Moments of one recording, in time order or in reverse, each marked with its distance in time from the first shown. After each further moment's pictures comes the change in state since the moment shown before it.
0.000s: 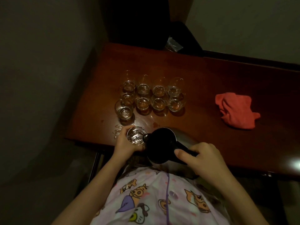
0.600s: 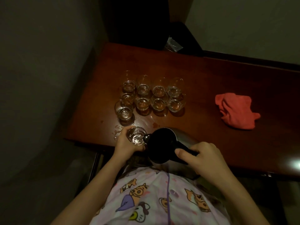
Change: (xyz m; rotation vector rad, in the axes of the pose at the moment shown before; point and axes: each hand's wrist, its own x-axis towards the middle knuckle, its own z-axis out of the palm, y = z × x) left_hand 0.003 0.001 0.000 0.005 -0.010 -0.033; right_hand 0.003 -0.001 -0.002 0.000 -0.006 0.000
